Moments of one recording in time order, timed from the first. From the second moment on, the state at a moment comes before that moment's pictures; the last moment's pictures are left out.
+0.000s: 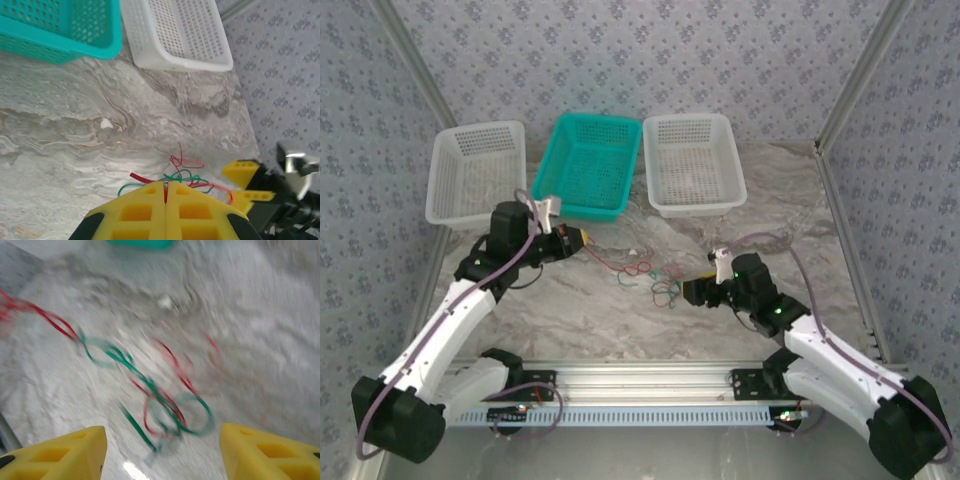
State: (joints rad) left arm -0.37 0.97 0.82 -0.43 0.47 -0.61; right arm 0.57 0.78 0.38 -0.14 -0.27 0.36
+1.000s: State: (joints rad) left arm -0.35 1.01 0.93 -0.43 0.51 -0.59; right arm 0.79 1.56 0.47 0.75 -0.31 -0.12
